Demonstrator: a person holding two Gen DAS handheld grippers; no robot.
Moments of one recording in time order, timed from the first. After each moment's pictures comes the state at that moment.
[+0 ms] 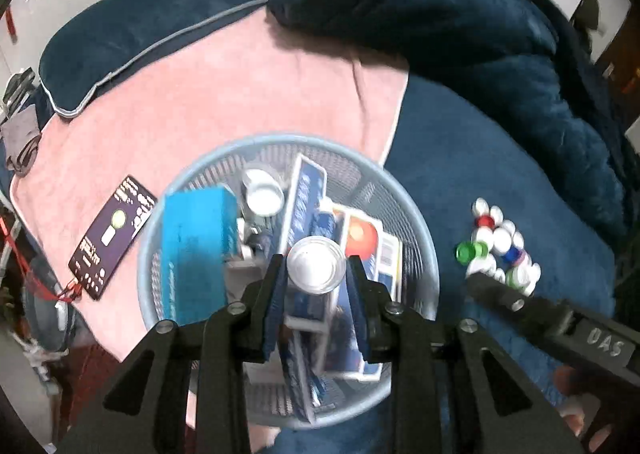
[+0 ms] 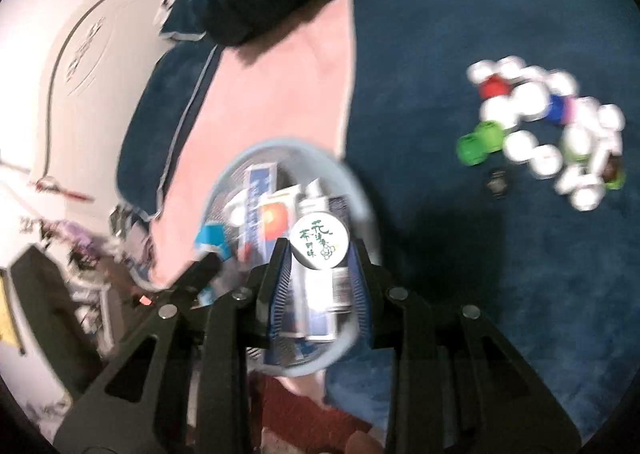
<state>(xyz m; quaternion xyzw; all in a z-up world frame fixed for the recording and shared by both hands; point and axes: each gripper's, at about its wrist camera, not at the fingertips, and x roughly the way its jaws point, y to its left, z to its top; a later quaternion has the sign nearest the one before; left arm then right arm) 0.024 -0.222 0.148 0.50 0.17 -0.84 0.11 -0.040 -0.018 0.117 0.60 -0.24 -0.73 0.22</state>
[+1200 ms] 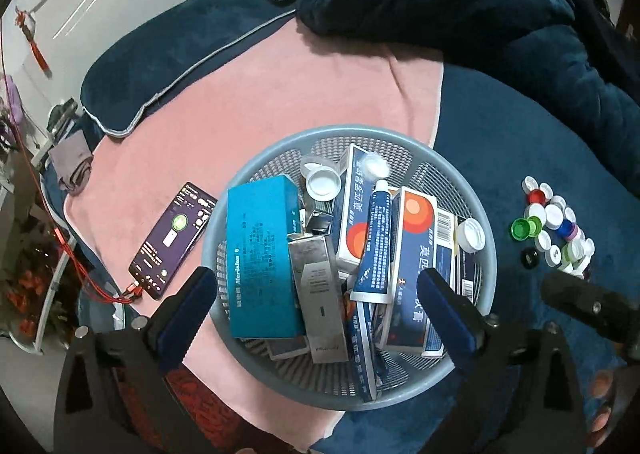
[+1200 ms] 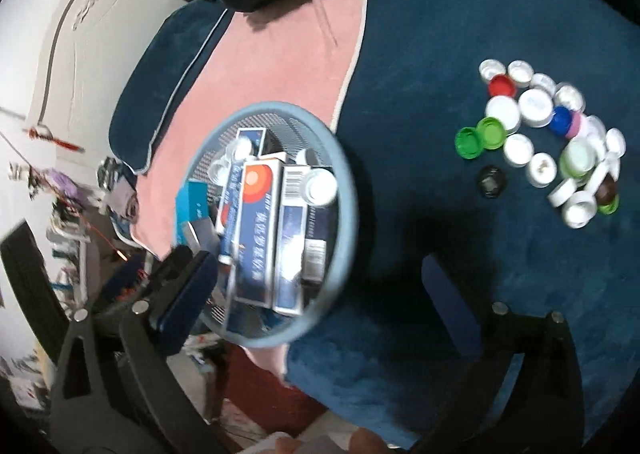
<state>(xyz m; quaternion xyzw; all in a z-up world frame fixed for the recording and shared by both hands) 0.046 -0.201 0.150 0.51 0.07 -0.83 0.19 -0.027 0.000 0.120 0.61 -0.15 -0.74 0.23</state>
